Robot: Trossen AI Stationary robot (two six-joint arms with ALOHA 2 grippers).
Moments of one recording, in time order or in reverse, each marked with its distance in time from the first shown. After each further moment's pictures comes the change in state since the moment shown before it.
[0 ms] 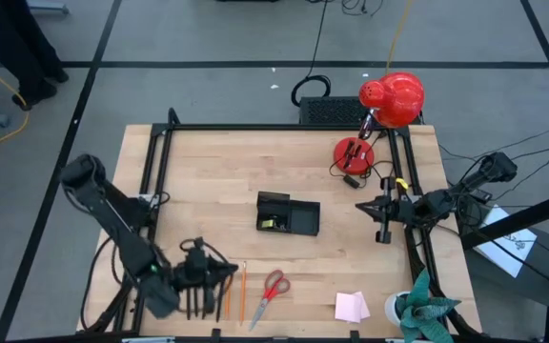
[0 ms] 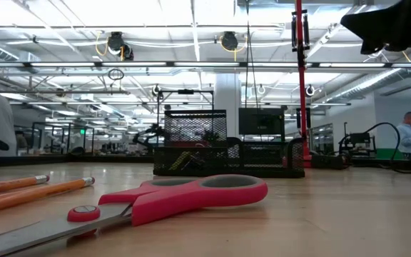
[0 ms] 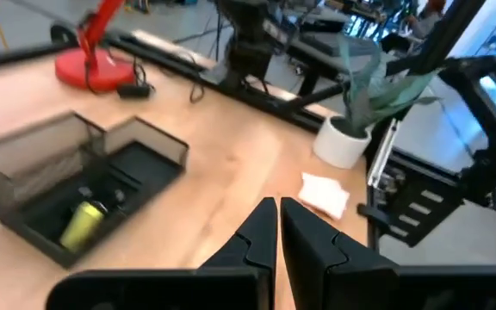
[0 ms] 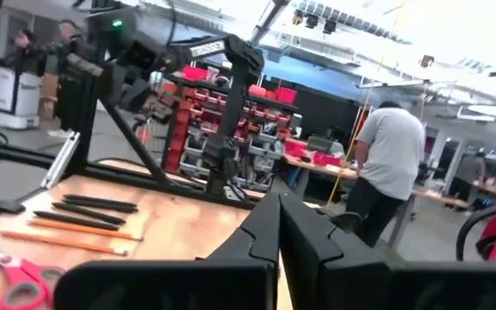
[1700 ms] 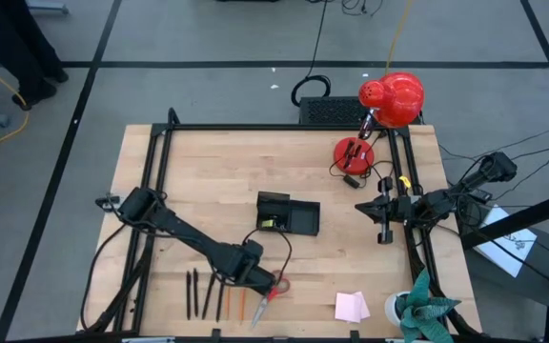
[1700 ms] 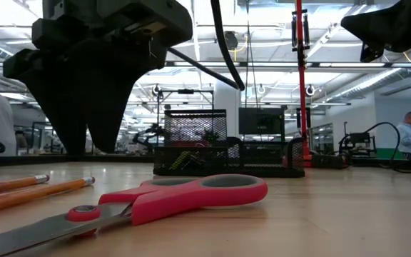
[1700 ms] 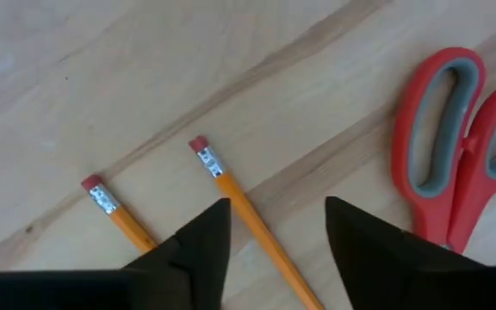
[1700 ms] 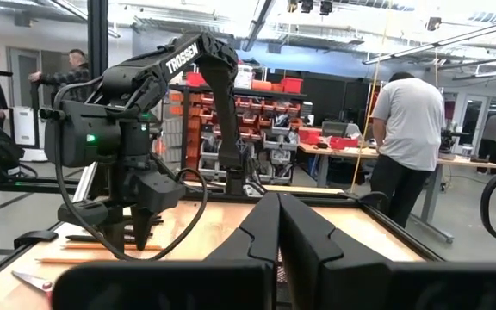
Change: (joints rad) left arm 0.396 0.570 0.526 -0.840 0.954 -0.620; right arm 0.002 0.001 0.000 -0.019 0.001 0.169
